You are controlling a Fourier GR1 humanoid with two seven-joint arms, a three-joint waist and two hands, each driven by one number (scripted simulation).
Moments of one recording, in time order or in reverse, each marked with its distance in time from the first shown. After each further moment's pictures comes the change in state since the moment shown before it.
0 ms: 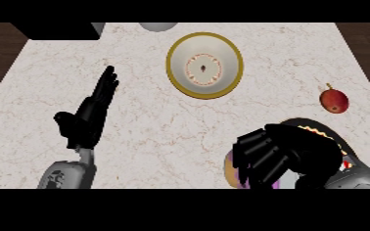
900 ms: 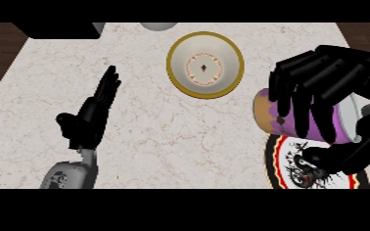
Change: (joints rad) left arm 0.003 -0.023 0.002 -0.015 -0.021 -0.007 0.004; right arm -0.351 -0.079 -0.258 0.055 -0.381 0.089 0.366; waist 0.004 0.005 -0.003
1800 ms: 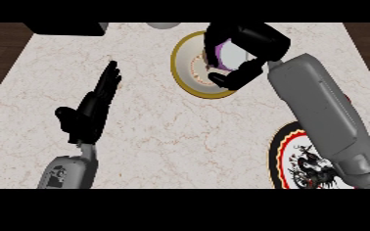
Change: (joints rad) left arm -0.038 0.004 0.016 0.013 0.006 -0.025 0.010; right arm -0.311 0.271 0.132 0.680 0.740 -0.395 -0.386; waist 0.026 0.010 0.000
